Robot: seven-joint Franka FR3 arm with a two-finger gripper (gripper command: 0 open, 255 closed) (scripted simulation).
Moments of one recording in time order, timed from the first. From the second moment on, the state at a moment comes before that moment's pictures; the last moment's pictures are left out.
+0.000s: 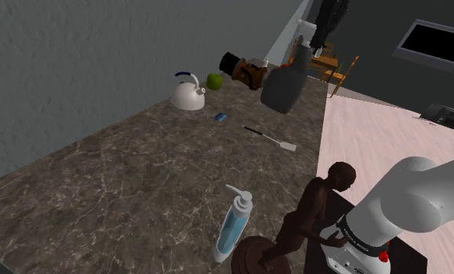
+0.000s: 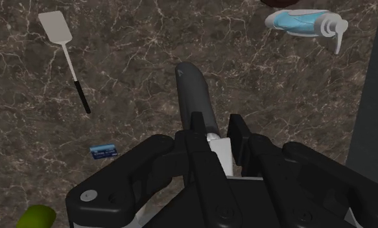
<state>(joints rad) -0.02 -0.52 0.09 -1.81 0.11 1.34 -0.04</state>
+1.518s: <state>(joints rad) -0.09 -0.66 -0.14 -2.05 -0.01 1.42 -0.33</state>
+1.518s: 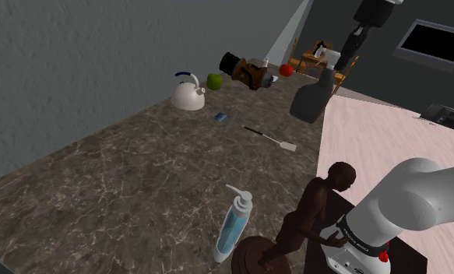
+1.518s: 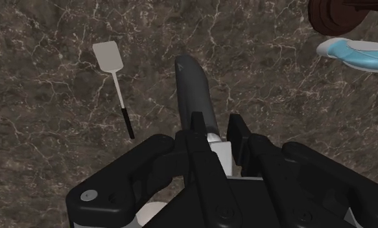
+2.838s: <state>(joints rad) -0.10 -0.75 -0.15 -2.38 -0.03 1.67 -0.34</state>
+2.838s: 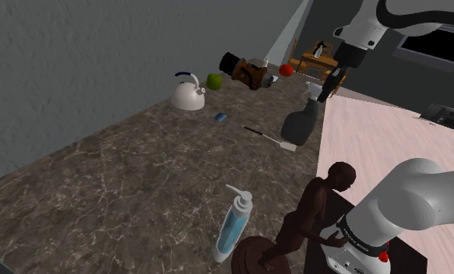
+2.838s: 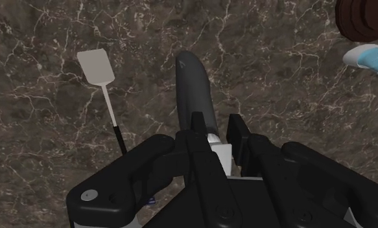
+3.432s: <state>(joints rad) -0.10 -0.76 -0.16 -2.51 -0.03 1.79 -0.34</state>
